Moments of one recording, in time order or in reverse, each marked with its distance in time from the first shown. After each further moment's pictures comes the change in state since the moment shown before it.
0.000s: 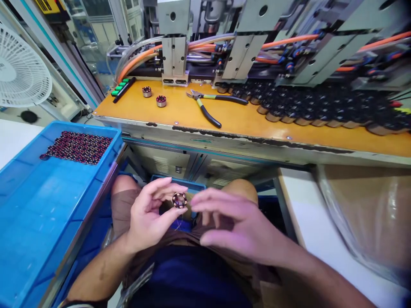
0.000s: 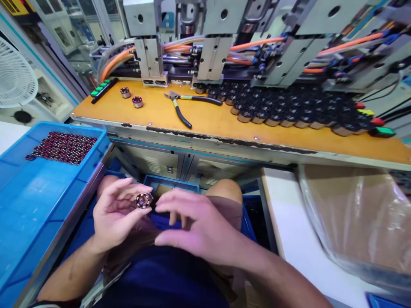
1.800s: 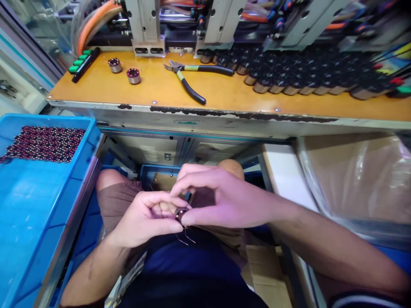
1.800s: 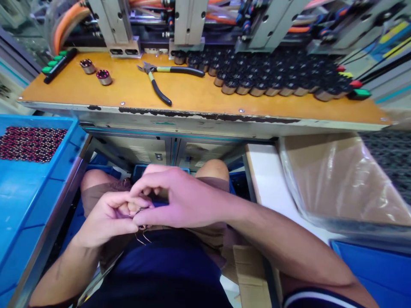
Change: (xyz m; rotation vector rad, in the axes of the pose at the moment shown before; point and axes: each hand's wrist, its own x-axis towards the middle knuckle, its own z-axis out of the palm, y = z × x) left_hand 0.001 -0.001 -0.005 -0.435 -0.333 -0.701; right_hand 0.027 -0.006 -0.024 -0.055 -0.159 0.029
